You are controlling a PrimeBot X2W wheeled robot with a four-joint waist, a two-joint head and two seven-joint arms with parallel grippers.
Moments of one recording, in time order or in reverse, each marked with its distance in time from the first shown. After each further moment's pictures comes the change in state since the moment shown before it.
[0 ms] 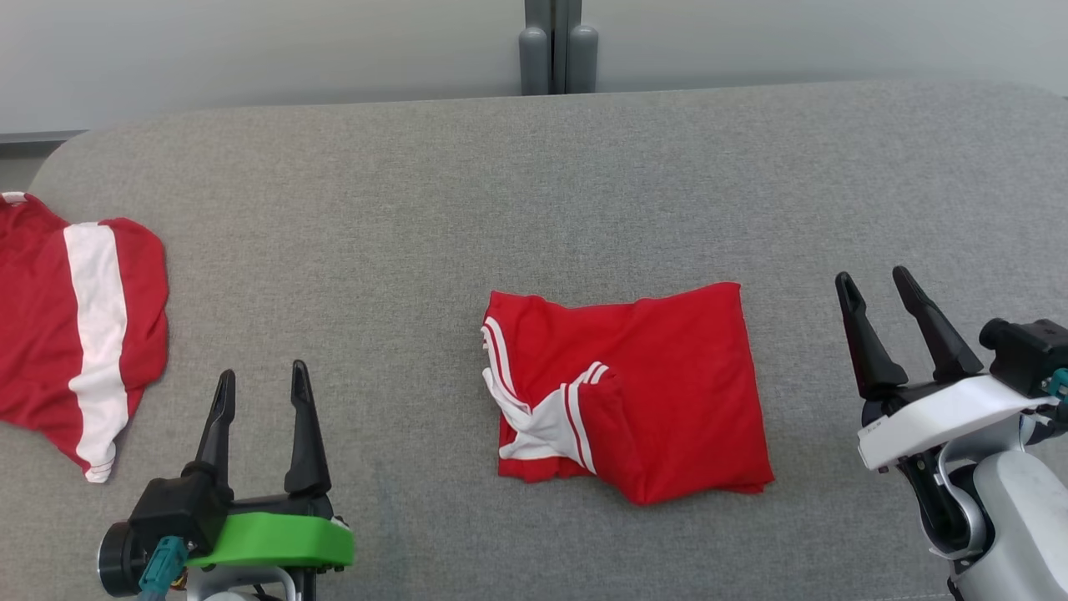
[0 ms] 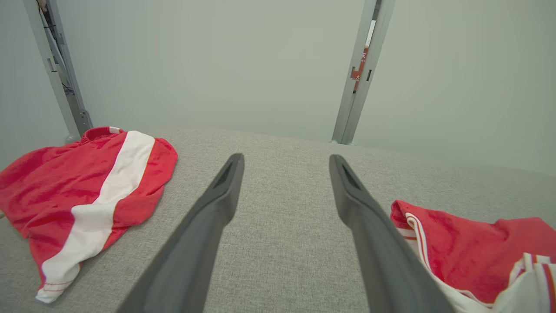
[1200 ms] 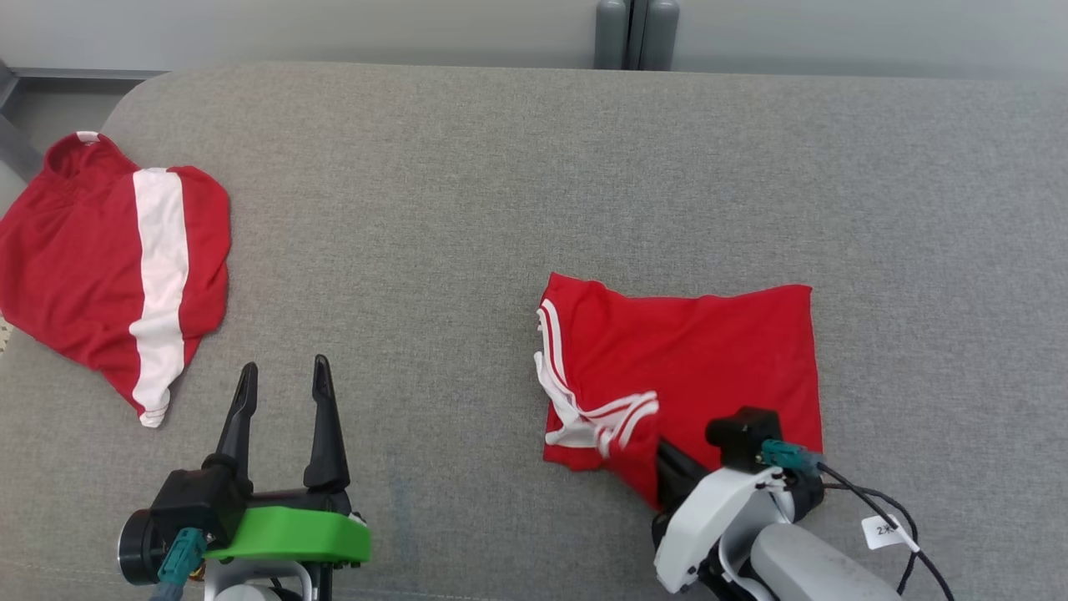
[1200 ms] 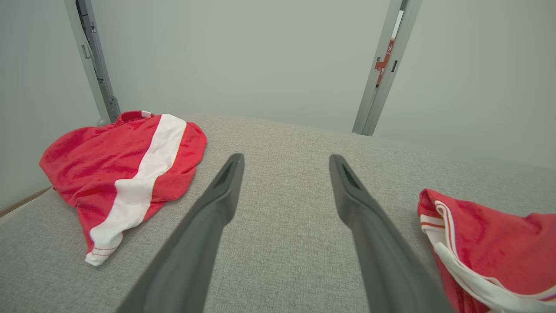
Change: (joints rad) left arm -0.016 0.000 -0.037 0.010 -0.007 -0.002 0.000; right arm -0.132 0.180 0.503 0.392 0.060 0.000 -0.045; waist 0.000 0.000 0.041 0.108
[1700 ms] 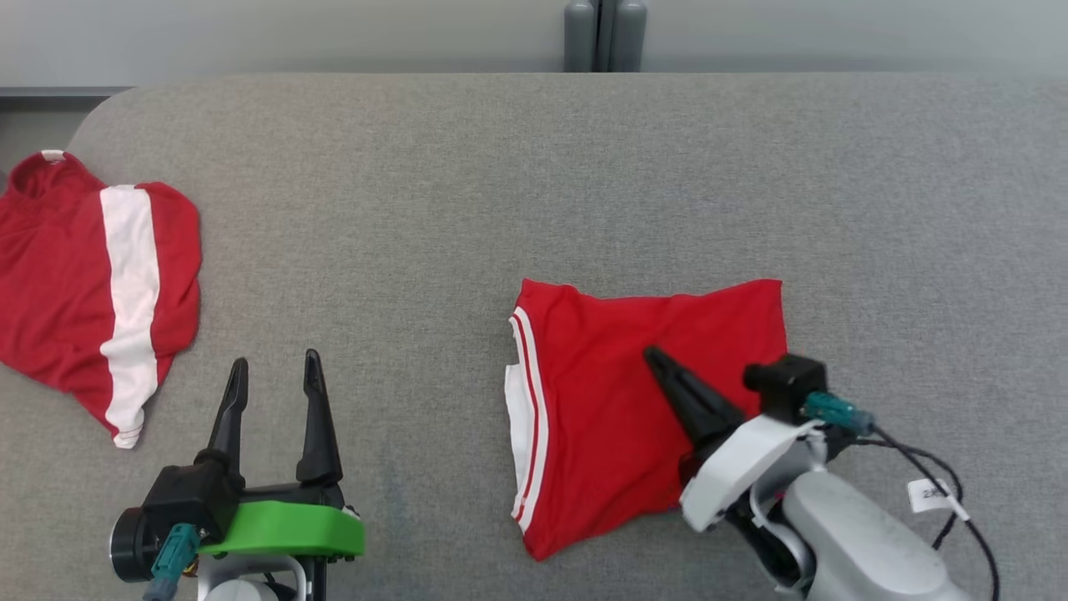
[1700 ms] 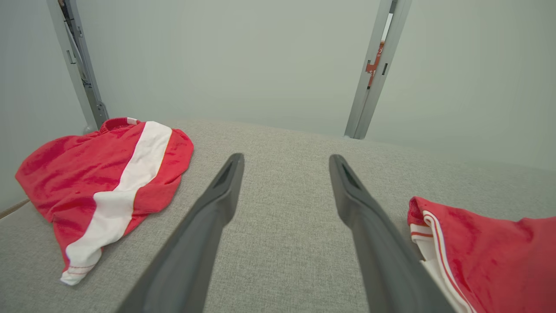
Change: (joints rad) left arm -0.010 0.000 0.010 0.001 0.002 0.008 0.000; right arm -0.024 -0.036 -0.062 -0.128 -0.043 0.000 -0.006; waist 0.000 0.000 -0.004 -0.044
